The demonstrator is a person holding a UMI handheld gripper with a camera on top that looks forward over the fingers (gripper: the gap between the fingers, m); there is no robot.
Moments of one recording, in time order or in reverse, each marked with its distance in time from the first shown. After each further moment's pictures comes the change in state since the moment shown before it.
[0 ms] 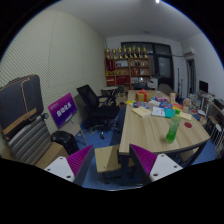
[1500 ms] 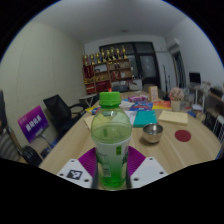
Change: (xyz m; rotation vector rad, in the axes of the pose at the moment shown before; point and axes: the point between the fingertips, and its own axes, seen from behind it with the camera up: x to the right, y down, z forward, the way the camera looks) arm 0.369 -0.011 0.297 0.104 0.089 0.111
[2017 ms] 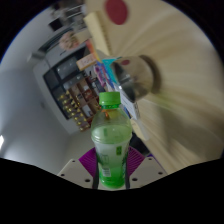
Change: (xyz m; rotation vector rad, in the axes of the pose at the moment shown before) arm -0.005 -0.104 0.068 -0.088 -0.434 1.832
